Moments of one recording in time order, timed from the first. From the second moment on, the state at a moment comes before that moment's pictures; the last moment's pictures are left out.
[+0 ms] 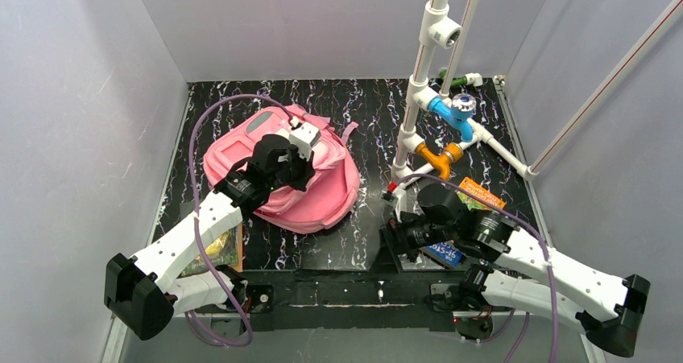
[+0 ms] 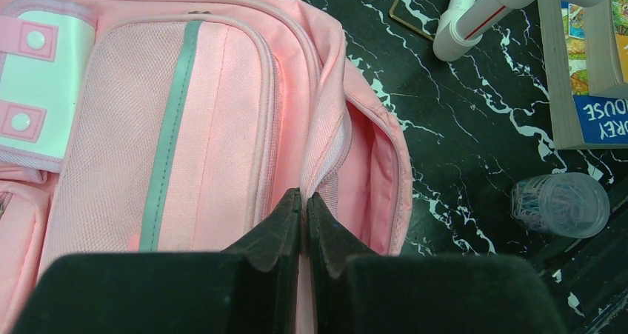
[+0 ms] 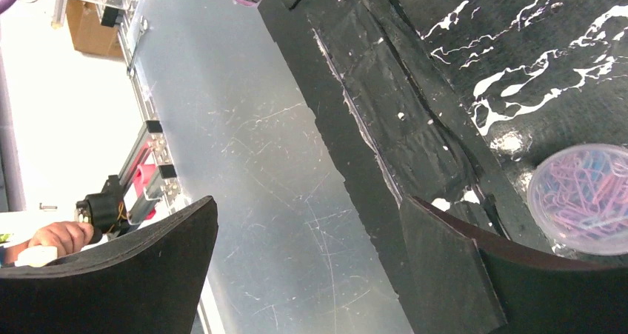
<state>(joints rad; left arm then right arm) -0.61 1.11 0.93 -0.38 0.04 -0.03 1.01 0.77 0.73 -0.59 -0.54 0.55</state>
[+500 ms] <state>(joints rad) -0.61 1.13 0.93 -0.38 0.06 -0.04 1.02 0.76 1.02 -0.80 0.23 0.67</state>
